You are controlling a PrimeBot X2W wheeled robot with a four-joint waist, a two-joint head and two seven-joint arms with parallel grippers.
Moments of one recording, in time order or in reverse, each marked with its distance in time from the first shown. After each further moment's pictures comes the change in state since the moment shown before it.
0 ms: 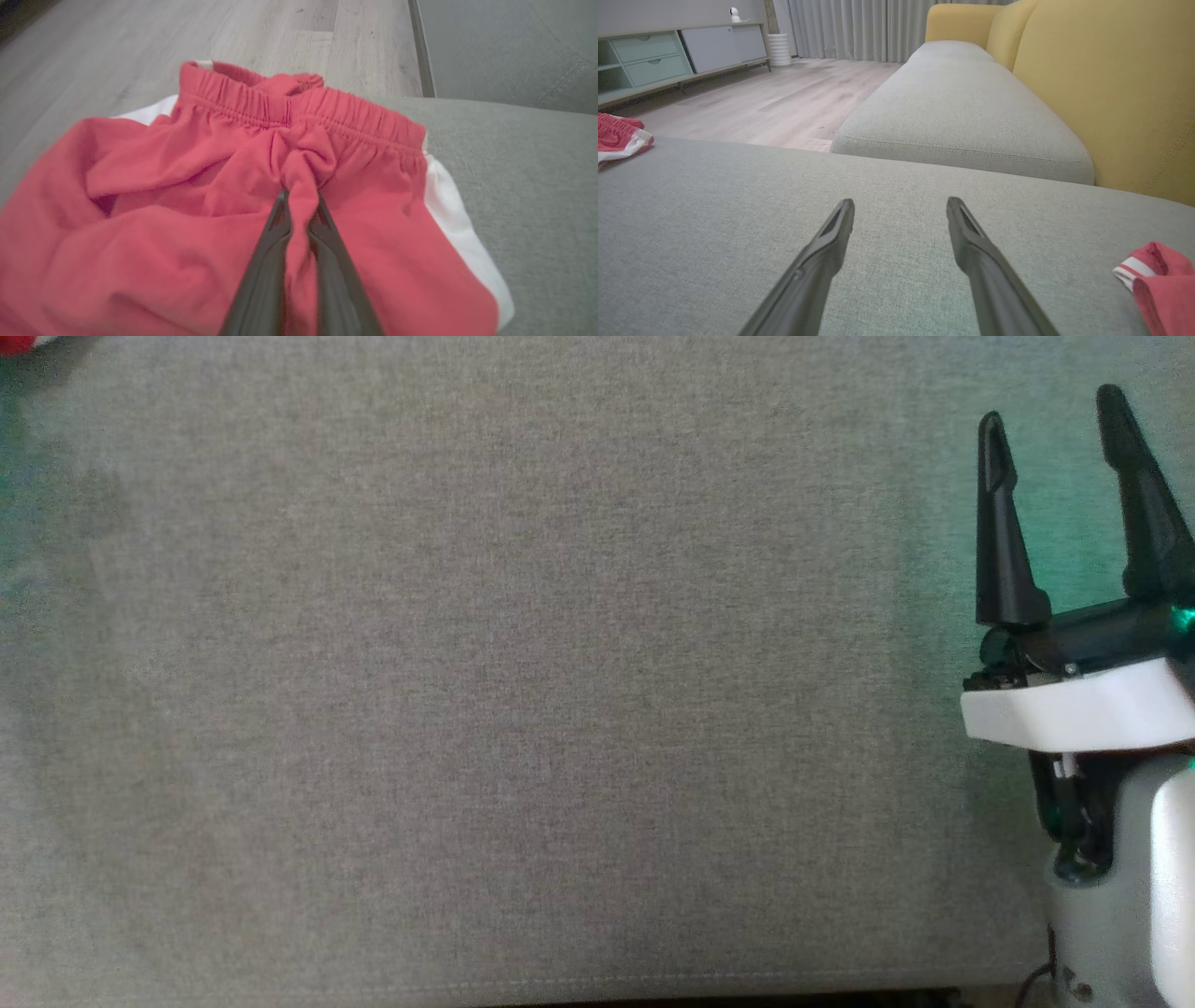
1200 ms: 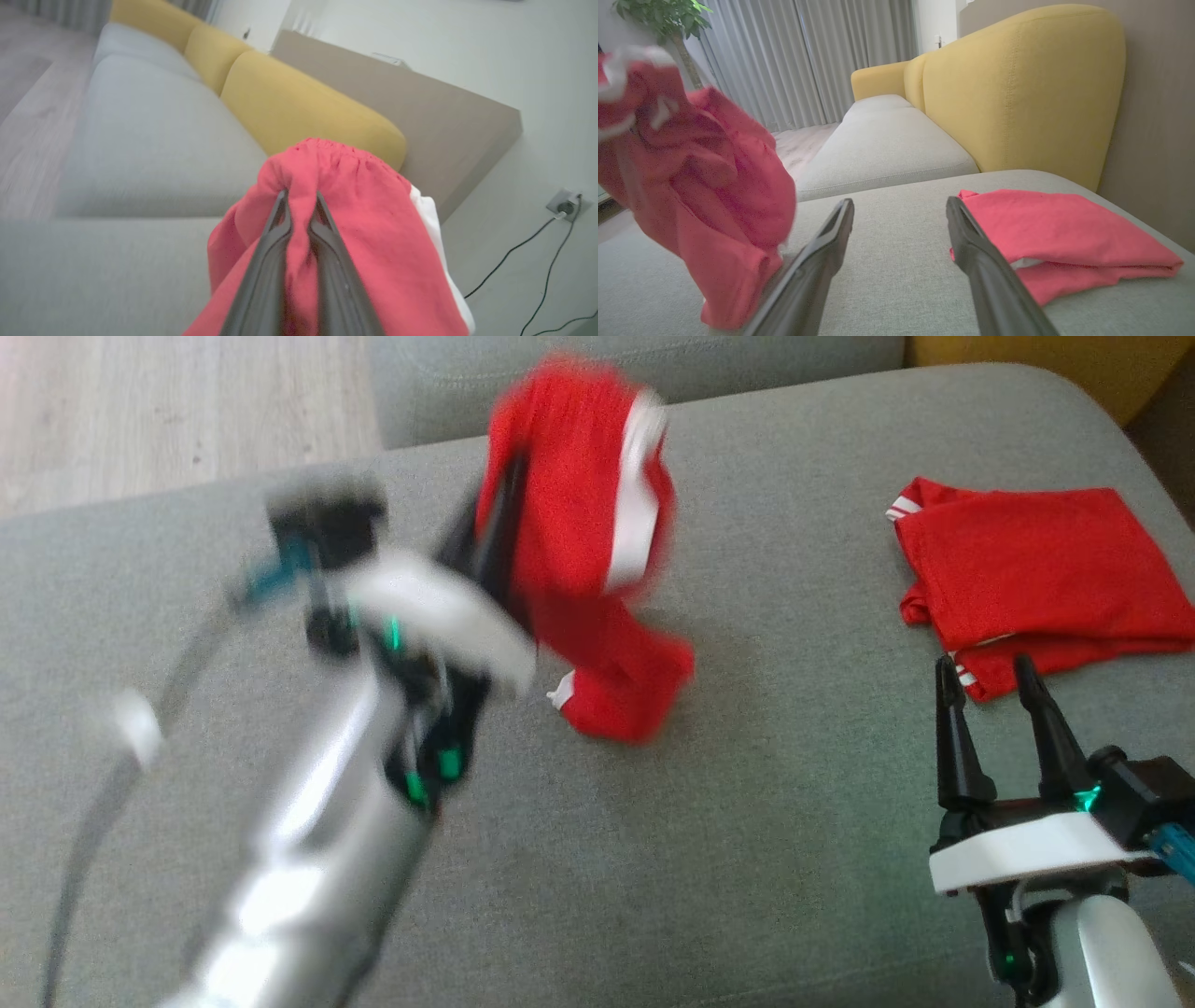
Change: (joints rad) left arm 0.528 -0.361 -0.270 -0.659 -0.309 0.091 -0.171; right arm 0.222 0.003 -0.026 0.381 0.195 0.000 -0.200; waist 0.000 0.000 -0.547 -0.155
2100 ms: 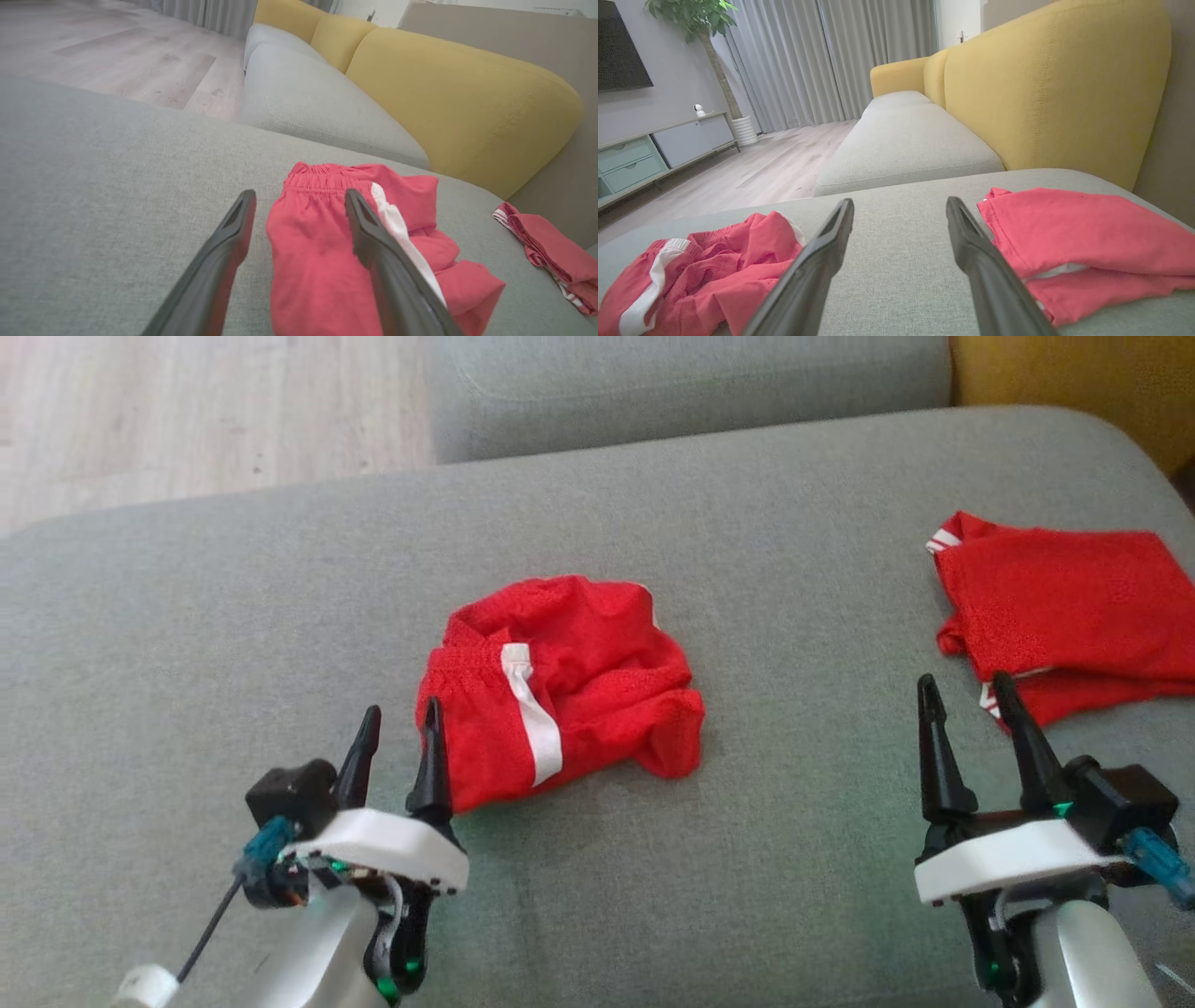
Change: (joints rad) left arm 0.302 0.007 0.058 0.263 0.157 0.030 -0.318; right arm -0.015 0.000 0.017 0.084 -0.002 0.000 -0.028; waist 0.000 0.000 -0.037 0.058
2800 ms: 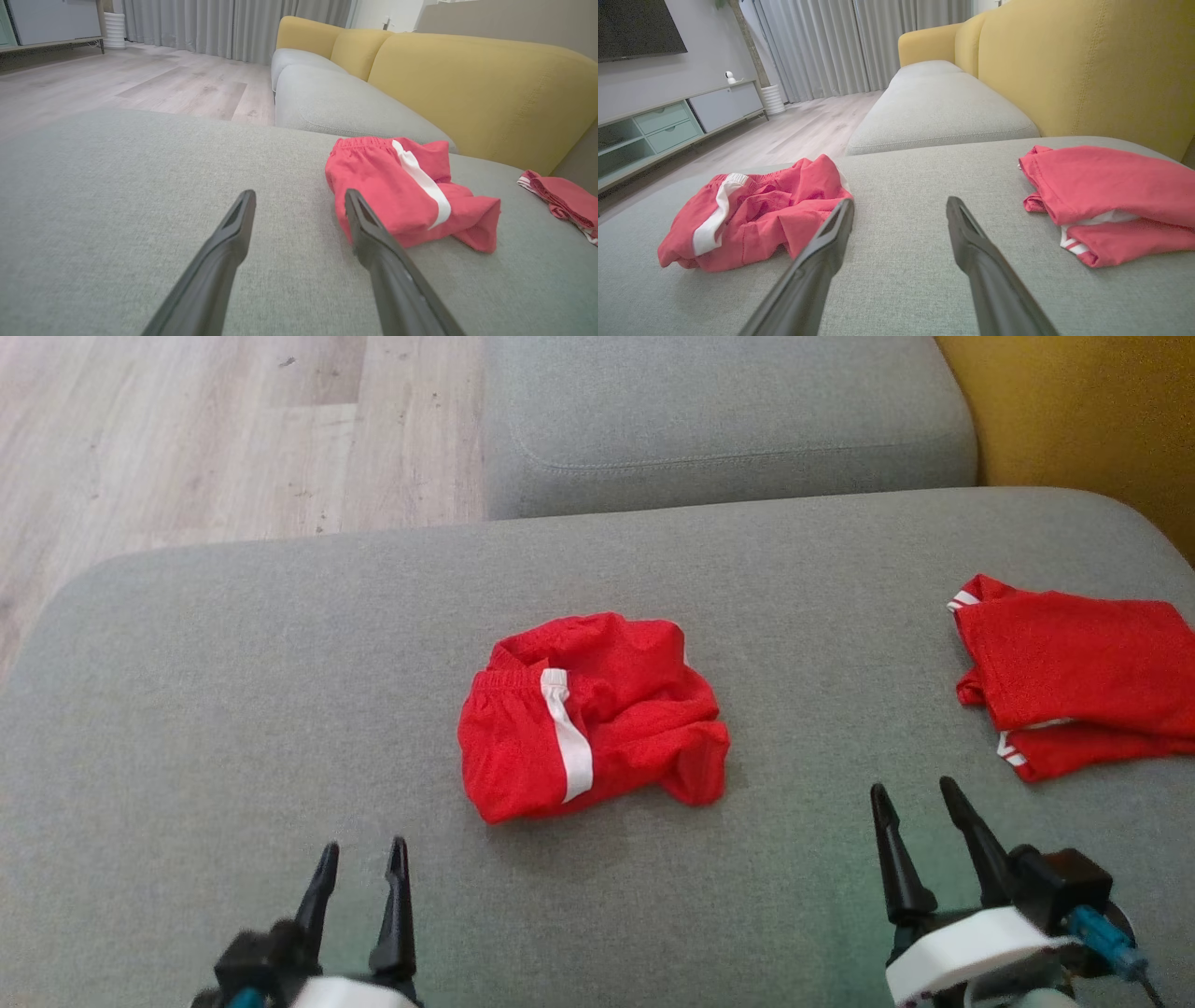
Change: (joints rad) left arm 0.360 0.123 0.035 -0.330 0.147 0.104 0.000; right arm 0.134 0.001 0.064 0.034 -0.019 0.000 0.016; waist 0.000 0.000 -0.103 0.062
